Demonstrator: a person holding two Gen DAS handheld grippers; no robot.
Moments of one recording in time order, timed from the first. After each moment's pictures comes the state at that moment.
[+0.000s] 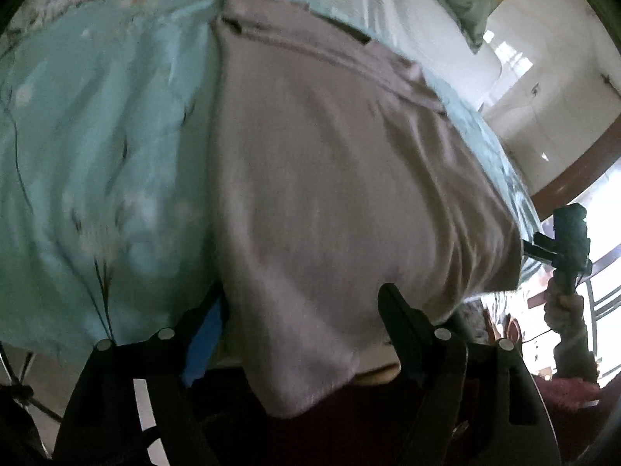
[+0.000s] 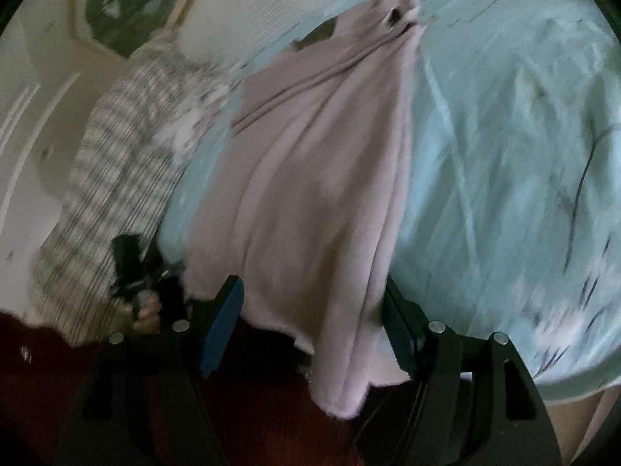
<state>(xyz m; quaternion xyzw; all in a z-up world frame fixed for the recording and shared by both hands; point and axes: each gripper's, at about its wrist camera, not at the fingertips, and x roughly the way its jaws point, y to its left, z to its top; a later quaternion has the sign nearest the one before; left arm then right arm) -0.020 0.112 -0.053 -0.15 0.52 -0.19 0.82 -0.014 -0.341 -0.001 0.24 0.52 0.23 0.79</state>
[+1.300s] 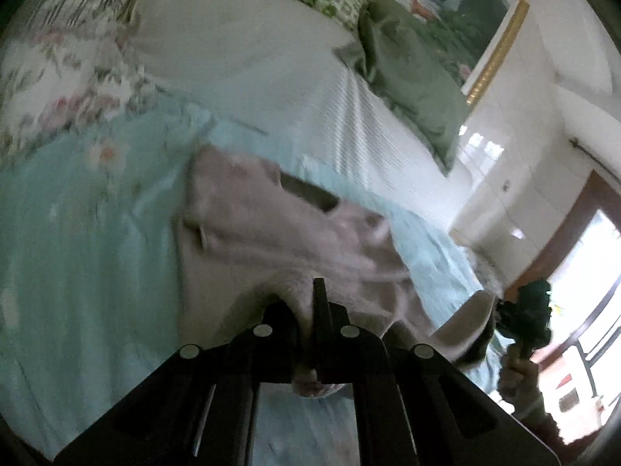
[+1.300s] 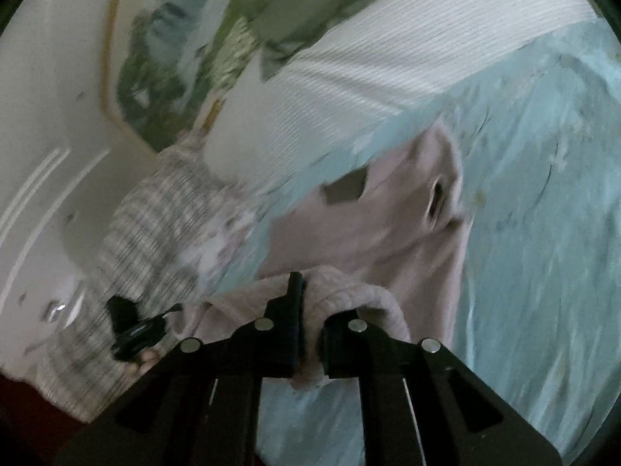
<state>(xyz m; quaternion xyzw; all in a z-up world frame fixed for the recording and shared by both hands) 0.107 0.124 0.079 -0.21 0.32 -0.18 0.91 0.130 -0.359 0.069 0.29 0.33 0.19 0.87</state>
